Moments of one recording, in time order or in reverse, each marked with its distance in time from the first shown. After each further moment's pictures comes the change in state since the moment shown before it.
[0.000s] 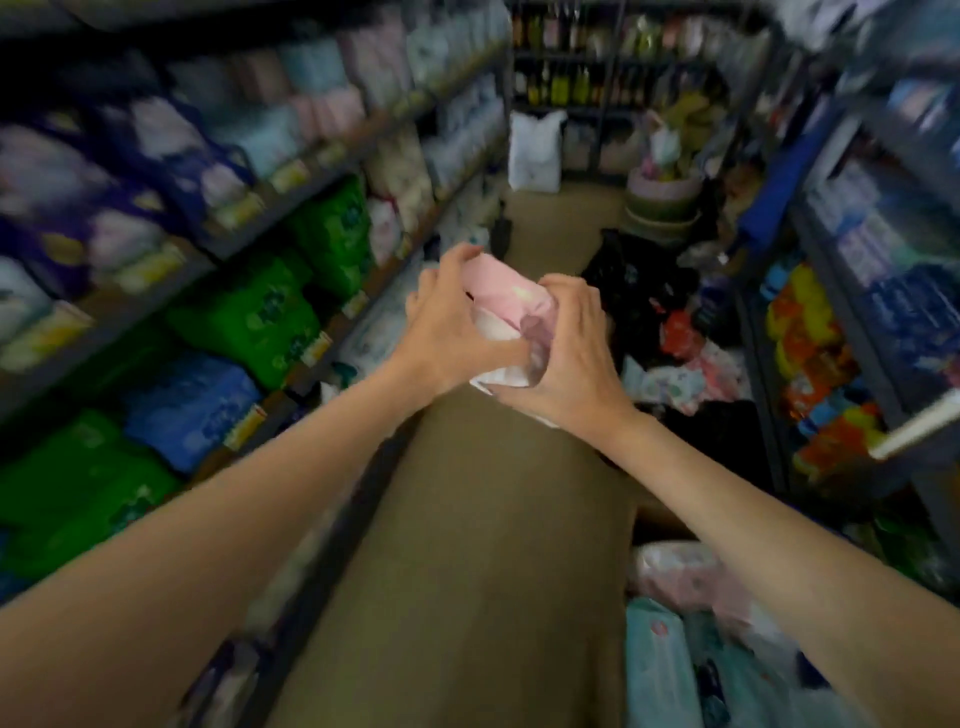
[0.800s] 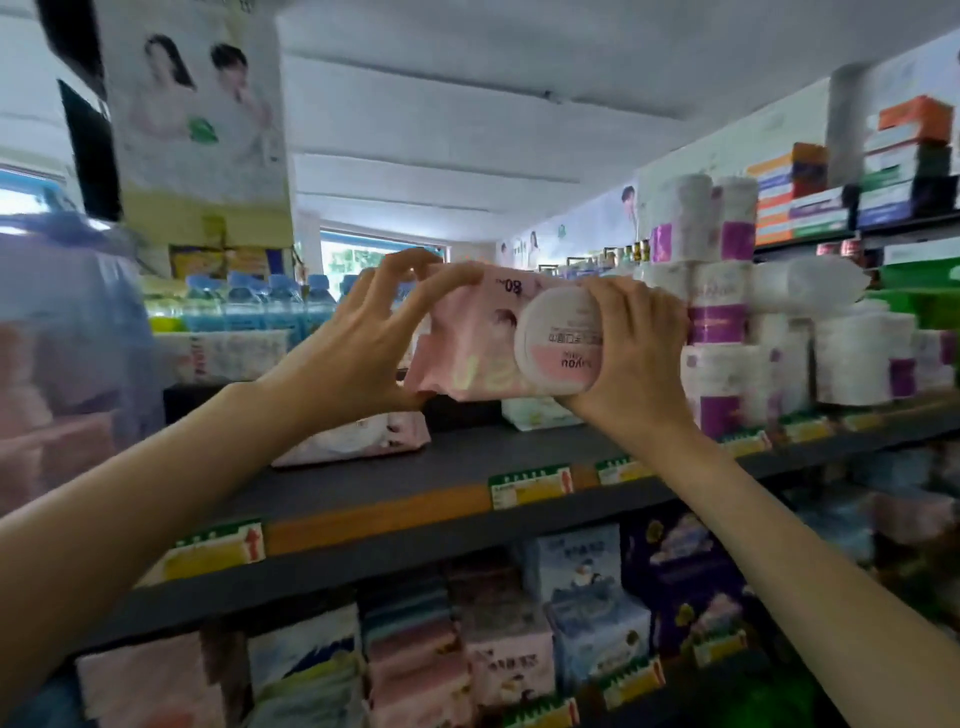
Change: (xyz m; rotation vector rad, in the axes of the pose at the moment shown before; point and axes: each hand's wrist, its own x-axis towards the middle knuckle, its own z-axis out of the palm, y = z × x) left_hand -0.177 -0.027 -0.560 1.335 0.695 0.128; right_hand 0.318 -0.465 0.155 0.360 0.467 -0.792
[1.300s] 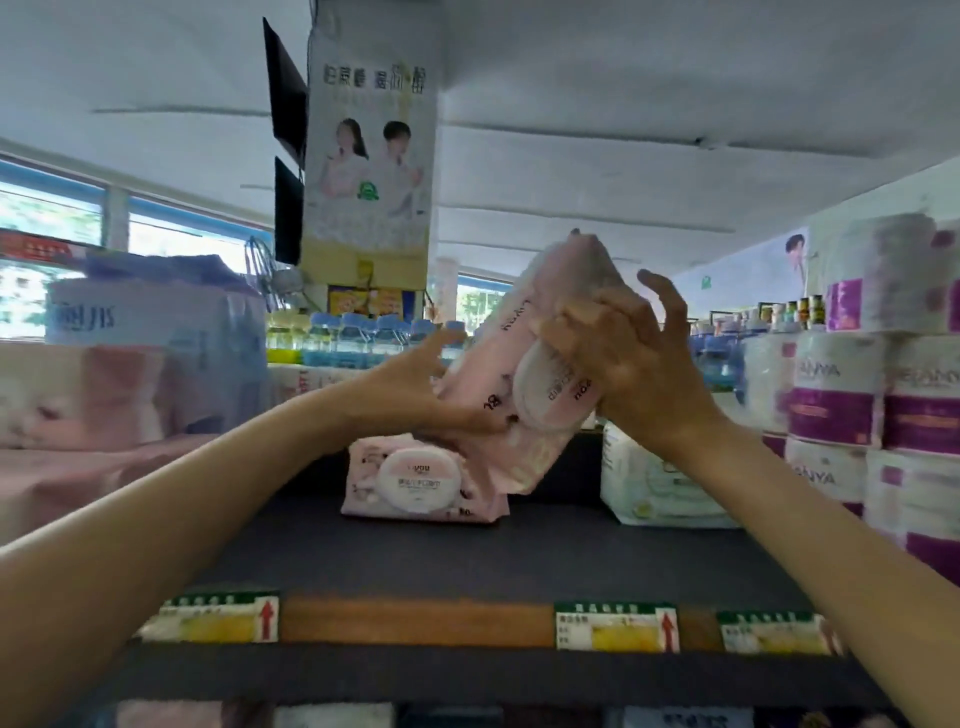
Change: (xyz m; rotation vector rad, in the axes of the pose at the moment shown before) left_hand 0.026 -0.037 0.019 -0.671 -0.211 -0.763; right_hand 0.080 0.020 0.118 -0.062 0.278 -0.628
